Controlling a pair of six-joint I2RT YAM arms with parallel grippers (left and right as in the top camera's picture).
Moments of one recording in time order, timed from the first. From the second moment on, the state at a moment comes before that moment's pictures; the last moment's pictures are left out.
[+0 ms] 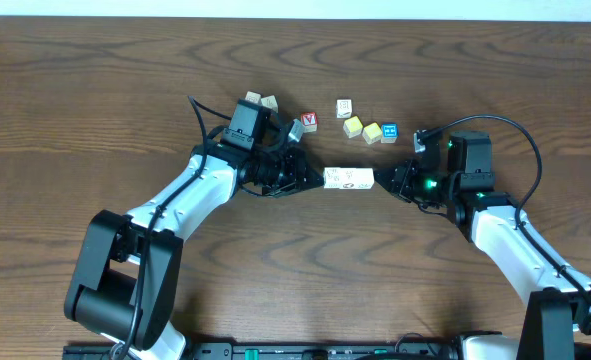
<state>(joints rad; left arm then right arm) -0.39 1.77 1.06 -0.36 0.85 -0.60 0.09 1.48 0.71 -0.11 -0.72 0.62</state>
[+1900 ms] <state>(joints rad) -0.39 1.77 1.06 -0.38 0.81 -0.60 0.09 1.48 0.71 -0.11 -0.73 0.62</state>
